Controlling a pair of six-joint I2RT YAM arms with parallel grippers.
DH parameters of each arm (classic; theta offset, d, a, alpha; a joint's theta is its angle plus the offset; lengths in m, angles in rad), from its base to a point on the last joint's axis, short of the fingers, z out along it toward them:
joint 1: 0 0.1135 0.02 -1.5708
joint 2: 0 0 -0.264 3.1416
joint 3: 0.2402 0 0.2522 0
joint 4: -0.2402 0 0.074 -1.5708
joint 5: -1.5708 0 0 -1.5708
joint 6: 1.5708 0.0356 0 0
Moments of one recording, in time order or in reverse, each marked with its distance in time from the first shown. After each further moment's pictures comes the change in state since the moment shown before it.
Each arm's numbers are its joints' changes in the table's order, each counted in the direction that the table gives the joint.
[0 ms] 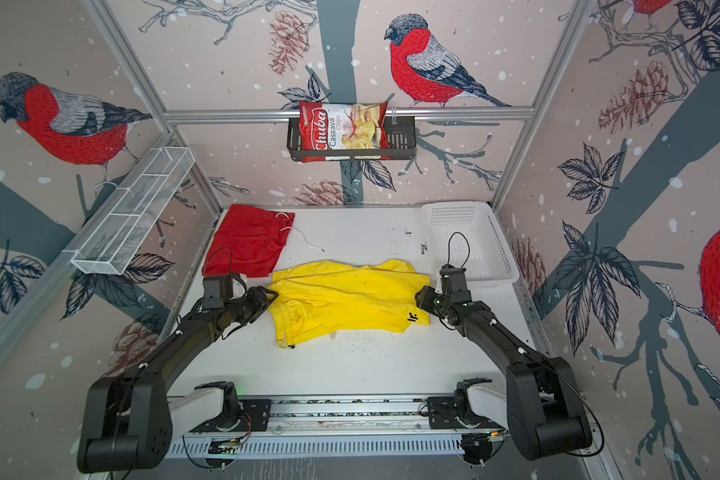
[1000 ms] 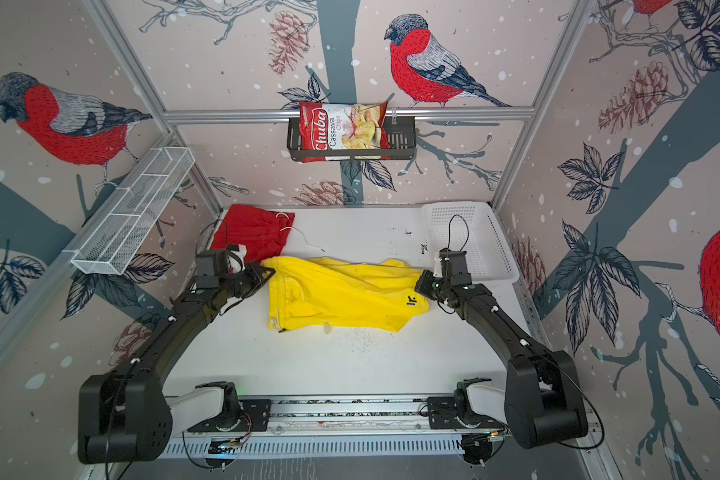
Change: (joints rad) left arm -0.019 0.047 0.289 -0.014 -0.077 0.002; right arm -0.037 0.027 0.255 -0.117 0.031 -0.003
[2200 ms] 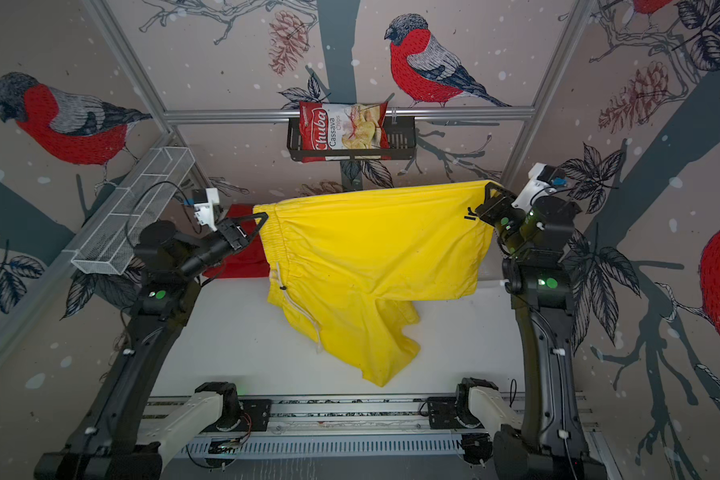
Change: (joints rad) left arm -0.077 -0.129 0.227 0.184 -0.164 -0.183; right arm -0.266 -0.134 0.542 -0.006 -0.032 0.033
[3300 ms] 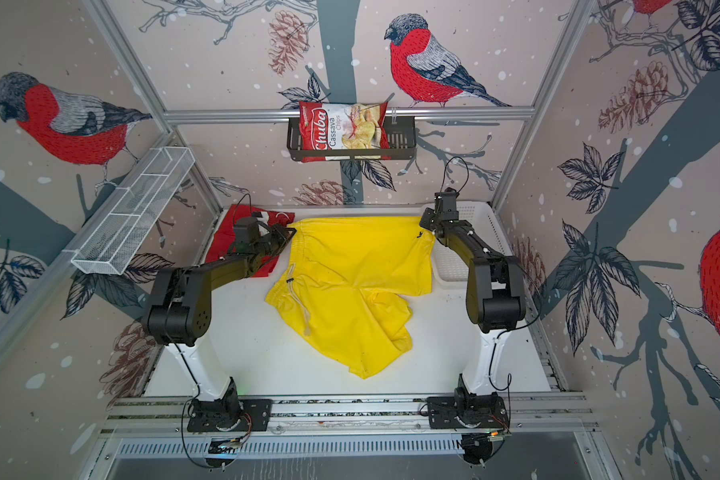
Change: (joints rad) left arm -0.012 0.834 0.066 0.422 0.228 -0.041; right arm 0.217 0.906 0.200 0.163 -0.280 -0.183
